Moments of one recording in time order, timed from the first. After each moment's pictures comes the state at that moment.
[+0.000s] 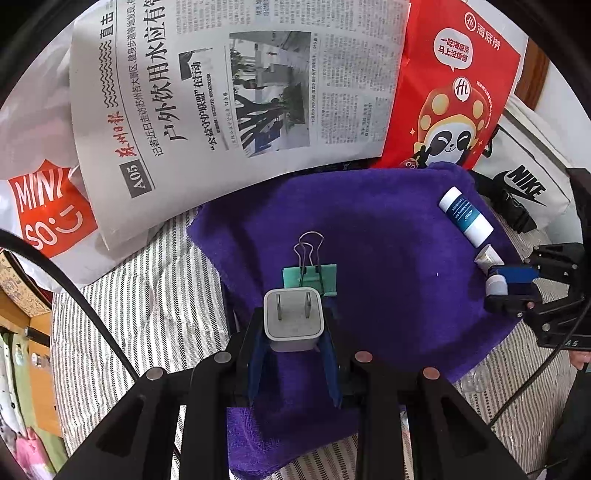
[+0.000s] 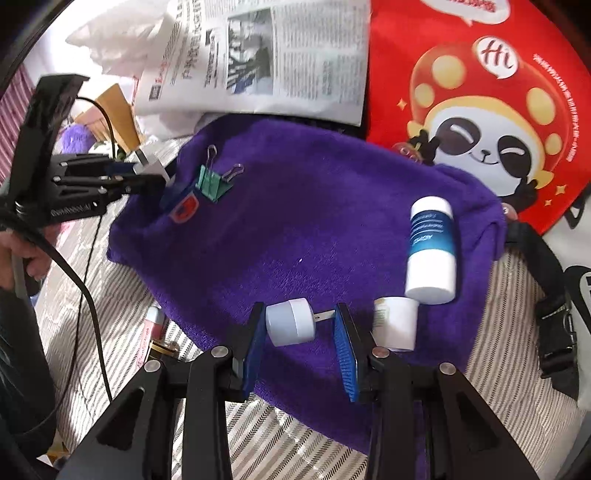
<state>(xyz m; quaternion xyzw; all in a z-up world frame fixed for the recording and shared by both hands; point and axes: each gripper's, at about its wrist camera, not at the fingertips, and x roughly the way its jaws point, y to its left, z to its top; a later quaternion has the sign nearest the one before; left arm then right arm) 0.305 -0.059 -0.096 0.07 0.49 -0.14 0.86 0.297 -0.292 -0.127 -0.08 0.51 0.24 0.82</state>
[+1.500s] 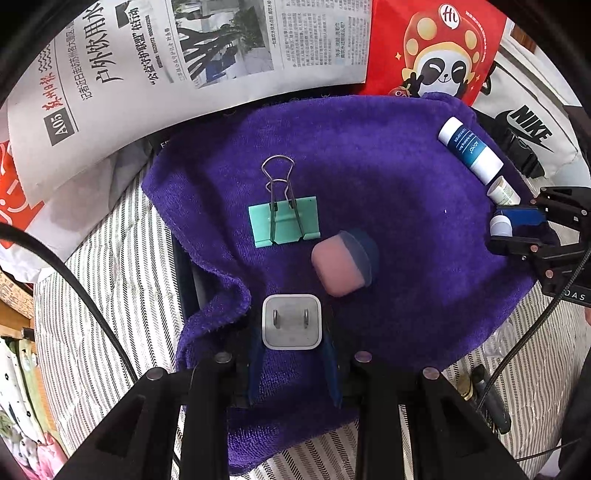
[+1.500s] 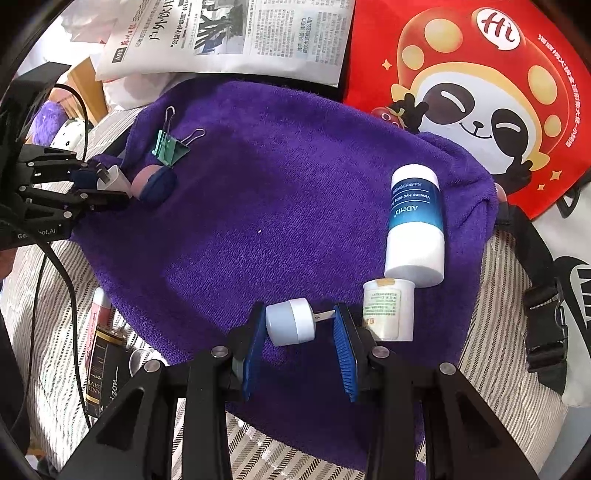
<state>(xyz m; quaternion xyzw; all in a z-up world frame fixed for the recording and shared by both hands) 0.303 -0.085 -0.137 0.12 0.55 -0.15 0.81 0.310 -0.278 -0.161 -0.12 0.53 0.20 0.81</state>
